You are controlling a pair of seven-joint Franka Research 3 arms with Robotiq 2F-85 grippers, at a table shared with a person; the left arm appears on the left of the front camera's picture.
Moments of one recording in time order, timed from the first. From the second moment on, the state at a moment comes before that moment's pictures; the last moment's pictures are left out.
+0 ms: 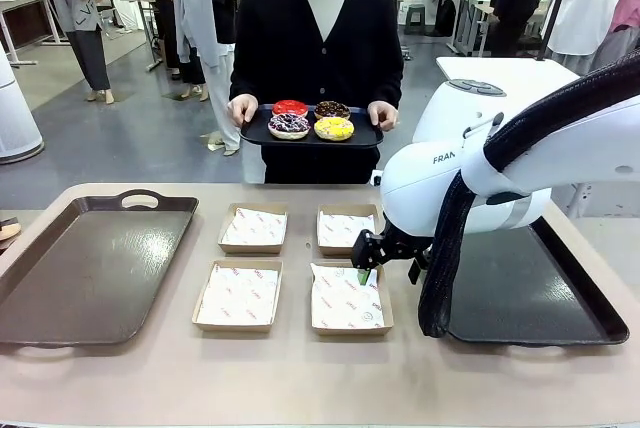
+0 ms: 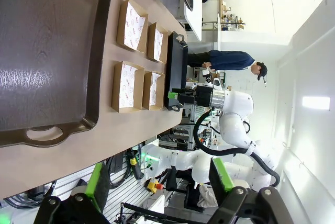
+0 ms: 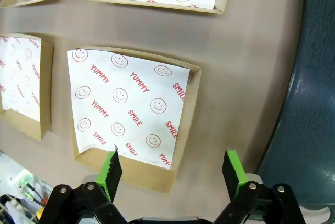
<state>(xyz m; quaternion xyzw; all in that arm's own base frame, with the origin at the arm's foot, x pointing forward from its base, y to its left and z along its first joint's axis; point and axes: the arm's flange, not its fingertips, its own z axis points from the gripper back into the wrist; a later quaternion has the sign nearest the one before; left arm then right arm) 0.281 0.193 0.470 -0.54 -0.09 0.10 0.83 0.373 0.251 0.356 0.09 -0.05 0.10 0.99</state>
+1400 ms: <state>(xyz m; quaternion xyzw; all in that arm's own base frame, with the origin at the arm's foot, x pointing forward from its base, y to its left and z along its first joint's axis) 0.281 0.193 0.470 -0.54 -0.09 0.10 0.83 0.391 0.275 0.316 0.00 -0.04 0.01 1.00</state>
